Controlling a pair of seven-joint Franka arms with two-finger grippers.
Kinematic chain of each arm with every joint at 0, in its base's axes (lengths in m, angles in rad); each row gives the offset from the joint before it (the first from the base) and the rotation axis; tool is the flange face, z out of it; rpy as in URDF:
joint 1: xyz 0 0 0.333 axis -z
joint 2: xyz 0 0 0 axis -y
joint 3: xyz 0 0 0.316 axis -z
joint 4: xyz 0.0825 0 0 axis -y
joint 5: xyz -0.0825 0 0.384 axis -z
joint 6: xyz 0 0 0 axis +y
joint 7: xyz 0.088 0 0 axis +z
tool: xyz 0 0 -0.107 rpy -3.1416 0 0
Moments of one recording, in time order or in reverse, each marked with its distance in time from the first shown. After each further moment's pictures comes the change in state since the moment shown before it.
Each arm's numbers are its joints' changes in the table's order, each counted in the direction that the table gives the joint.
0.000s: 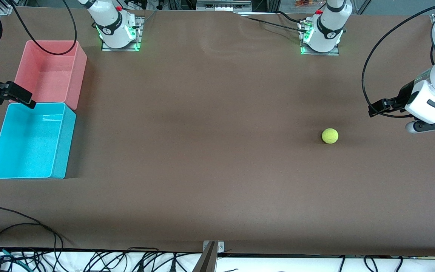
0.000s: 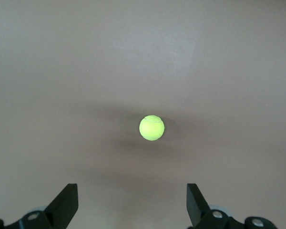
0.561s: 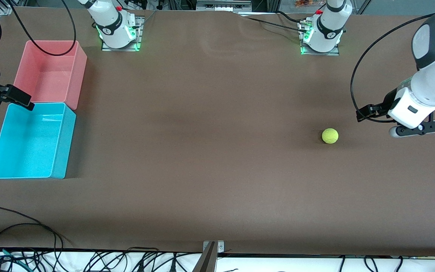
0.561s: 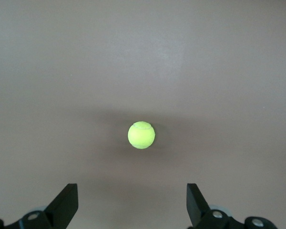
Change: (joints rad) left arm 0.017 0.011 0.006 -0.118 0.018 -0.133 0.000; right arm 0.001 -0.013 0.005 0.000 0.029 0.000 0.000
